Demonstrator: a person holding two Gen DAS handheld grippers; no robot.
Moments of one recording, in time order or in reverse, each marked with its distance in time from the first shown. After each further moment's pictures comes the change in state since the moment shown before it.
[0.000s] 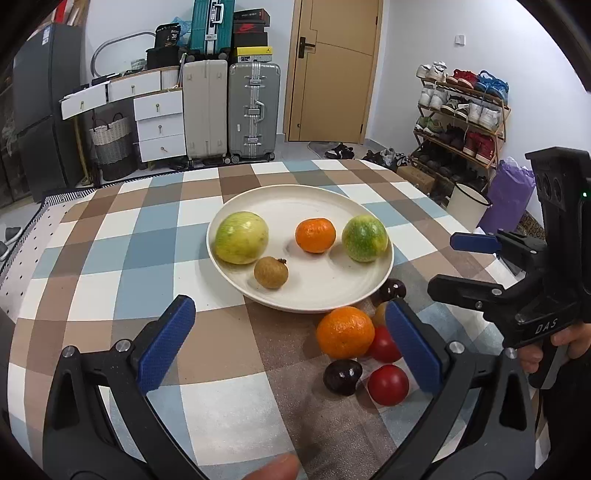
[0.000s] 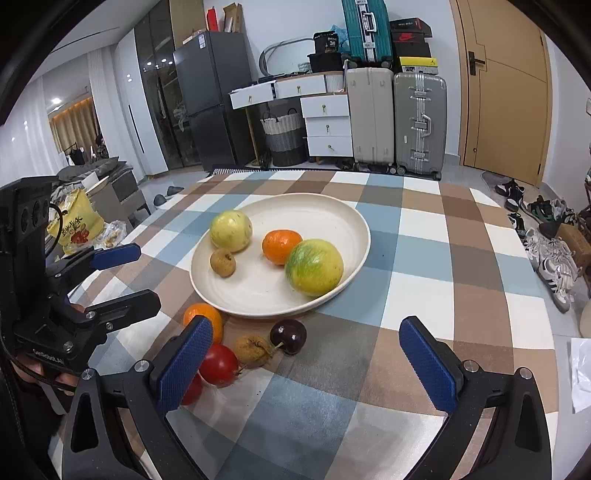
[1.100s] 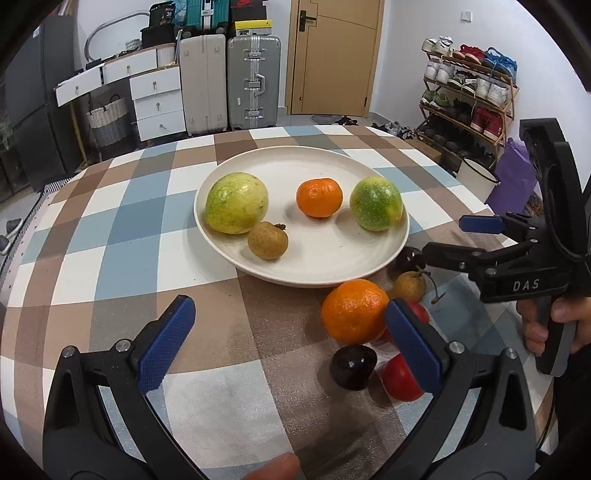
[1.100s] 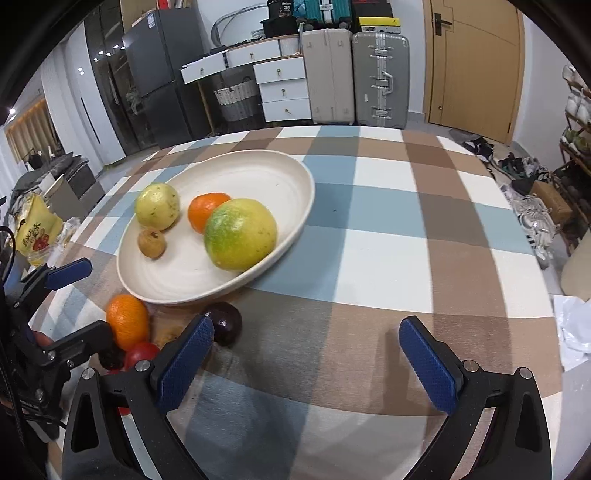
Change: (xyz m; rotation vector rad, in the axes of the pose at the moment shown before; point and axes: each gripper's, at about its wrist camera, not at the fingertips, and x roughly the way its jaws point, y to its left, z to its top) left arm 0.037 0.000 -0.009 0.004 0.111 0.014; right arm 0.039 -0.035 -0.004 0.110 0.128 -0.156
